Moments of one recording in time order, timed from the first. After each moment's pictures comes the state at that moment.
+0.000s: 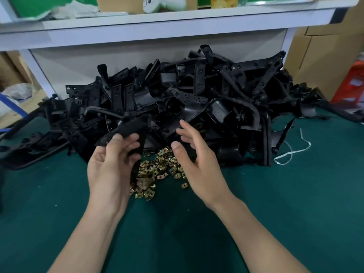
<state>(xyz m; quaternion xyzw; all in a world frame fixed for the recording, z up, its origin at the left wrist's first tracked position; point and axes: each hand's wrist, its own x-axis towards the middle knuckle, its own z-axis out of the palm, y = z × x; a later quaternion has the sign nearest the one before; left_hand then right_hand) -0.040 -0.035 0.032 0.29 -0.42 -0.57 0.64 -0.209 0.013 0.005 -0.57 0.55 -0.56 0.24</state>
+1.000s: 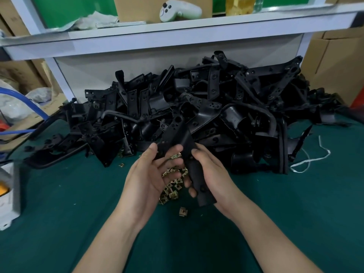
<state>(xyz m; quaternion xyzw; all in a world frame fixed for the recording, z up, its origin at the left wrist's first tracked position) -0.049 -0.022 0.030 0.25 -0.47 -0.70 0.48 -0.202 0.011 0.014 -0.42 0.43 -0.58 0.56</state>
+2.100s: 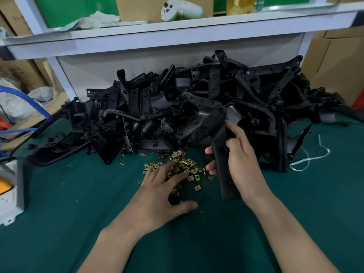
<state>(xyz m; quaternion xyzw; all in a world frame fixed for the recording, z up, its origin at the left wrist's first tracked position) -0.029 -0.028 -0.016 0.40 -0.89 -0.16 0.11 -0.243 0.020 0.025 -0.42 0.51 -0.64 0.39</state>
